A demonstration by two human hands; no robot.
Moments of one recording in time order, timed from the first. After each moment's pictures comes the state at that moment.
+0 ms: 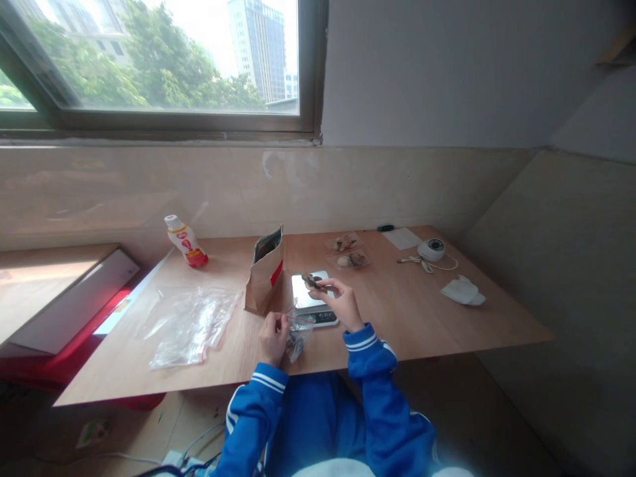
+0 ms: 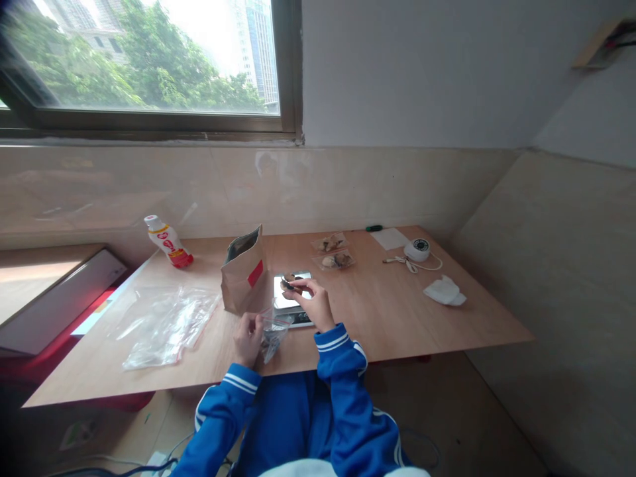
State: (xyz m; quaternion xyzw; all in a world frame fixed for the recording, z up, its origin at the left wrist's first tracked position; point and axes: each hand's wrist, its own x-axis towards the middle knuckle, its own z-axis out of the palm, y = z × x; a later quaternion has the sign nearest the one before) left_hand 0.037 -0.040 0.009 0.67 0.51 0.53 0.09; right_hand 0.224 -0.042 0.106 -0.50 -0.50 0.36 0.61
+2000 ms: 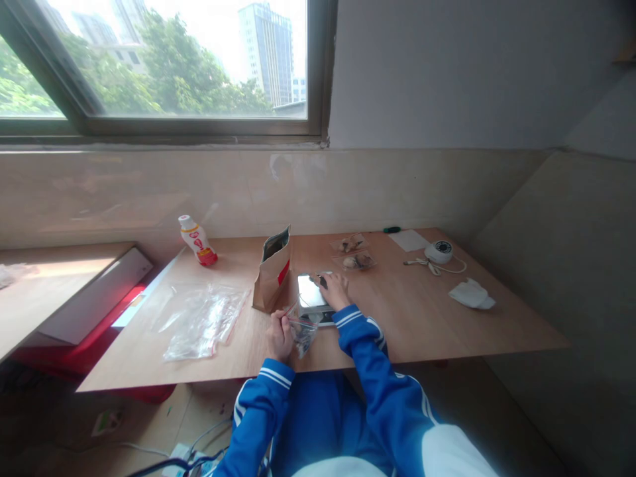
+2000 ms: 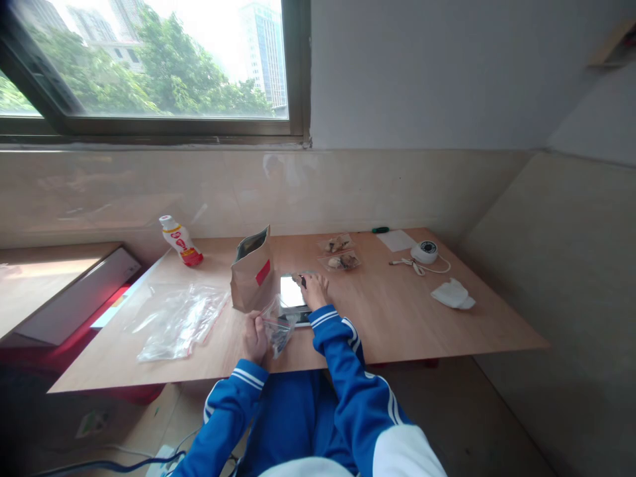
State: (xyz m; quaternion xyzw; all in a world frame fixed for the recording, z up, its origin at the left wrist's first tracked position) left_hand 0.037 -0.044 0.009 0.62 0.52 0.56 0.16; right_hand 0.226 0.017 0.052 -0.68 -0.66 0.09 0.31
